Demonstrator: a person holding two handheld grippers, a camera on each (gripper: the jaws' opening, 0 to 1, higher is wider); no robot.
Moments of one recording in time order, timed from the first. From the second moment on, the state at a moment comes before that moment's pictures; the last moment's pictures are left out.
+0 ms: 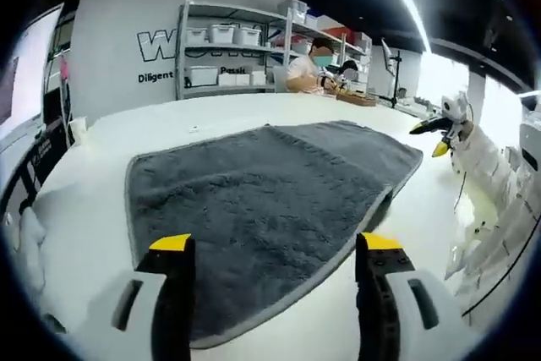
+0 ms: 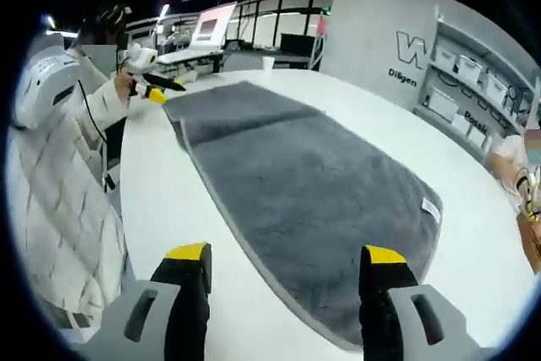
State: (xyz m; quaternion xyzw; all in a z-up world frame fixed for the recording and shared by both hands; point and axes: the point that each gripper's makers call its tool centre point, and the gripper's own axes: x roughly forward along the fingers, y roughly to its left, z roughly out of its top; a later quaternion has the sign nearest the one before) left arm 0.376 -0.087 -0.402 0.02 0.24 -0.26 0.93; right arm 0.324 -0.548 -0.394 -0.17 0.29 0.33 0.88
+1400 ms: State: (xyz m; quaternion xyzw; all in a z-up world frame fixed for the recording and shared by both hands) left arm 0.395 -0.084 -0.439 0.03 0.23 -0.11 0.97; right arm 0.348 -0.585 -0.444 -0.01 0.27 0.03 0.96
